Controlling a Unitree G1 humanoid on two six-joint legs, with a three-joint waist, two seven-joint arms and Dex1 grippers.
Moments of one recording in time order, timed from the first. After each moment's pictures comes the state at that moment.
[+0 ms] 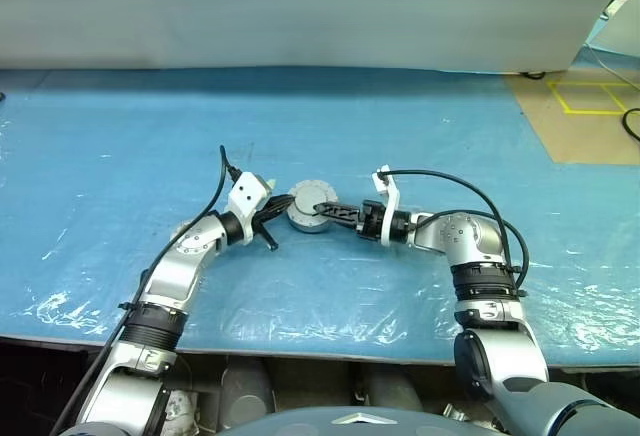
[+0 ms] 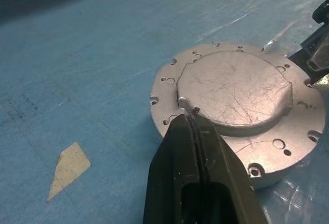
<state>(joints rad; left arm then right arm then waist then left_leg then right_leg) -0.34 0.34 -0.12 0.14 -0.14 0.15 -0.73 -0.57 -0.17 -0.16 0.27 0.58 1.20 0.73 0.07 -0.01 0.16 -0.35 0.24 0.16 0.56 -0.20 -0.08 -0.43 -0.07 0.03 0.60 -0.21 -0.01</state>
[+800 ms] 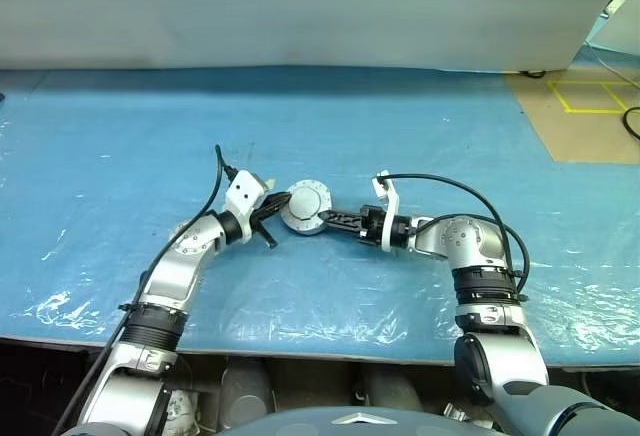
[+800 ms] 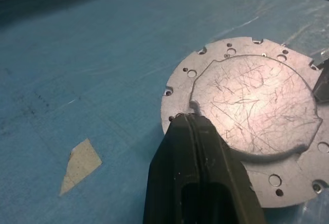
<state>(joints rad) -0.33 0.29 -0.08 0.15 -0.17 0.16 -0.70 -0.55 -0.17 -0.16 0.26 0.61 1.23 0.72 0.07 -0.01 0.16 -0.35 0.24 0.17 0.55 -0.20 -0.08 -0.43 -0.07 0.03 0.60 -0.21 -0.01</state>
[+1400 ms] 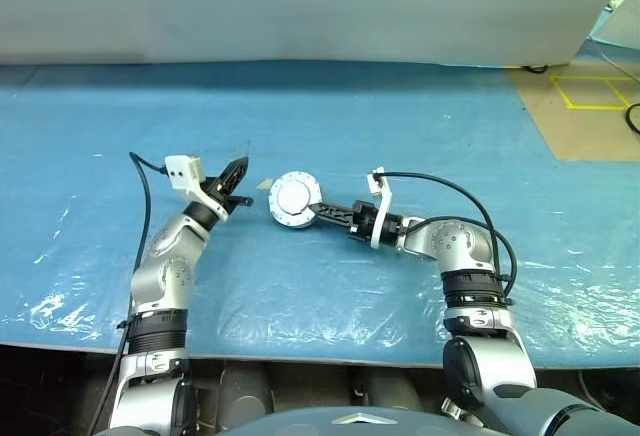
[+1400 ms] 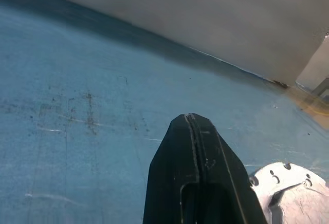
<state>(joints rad) -0.30 0.15 0.26 0.07 -0.56 0.33 -0.50 -0.54 -0.09 -0.20 0.26 0.65 1.15 0.71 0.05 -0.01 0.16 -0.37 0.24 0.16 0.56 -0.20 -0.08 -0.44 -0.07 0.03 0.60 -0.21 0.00</state>
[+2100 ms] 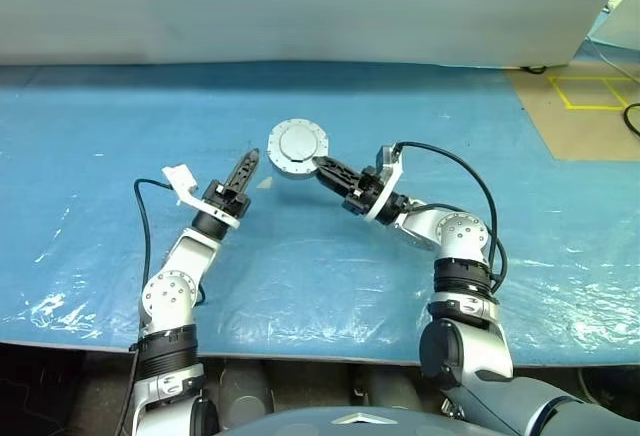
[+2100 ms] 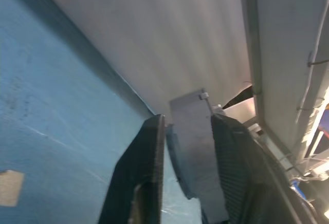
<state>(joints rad) -0.25 0.01 0.35 -0.08 -1.07 0.58 -0.45 -0.63 0.03 -0.46 0.31 0.95 1.23 0.53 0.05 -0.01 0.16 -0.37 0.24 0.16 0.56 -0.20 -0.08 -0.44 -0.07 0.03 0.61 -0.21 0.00</state>
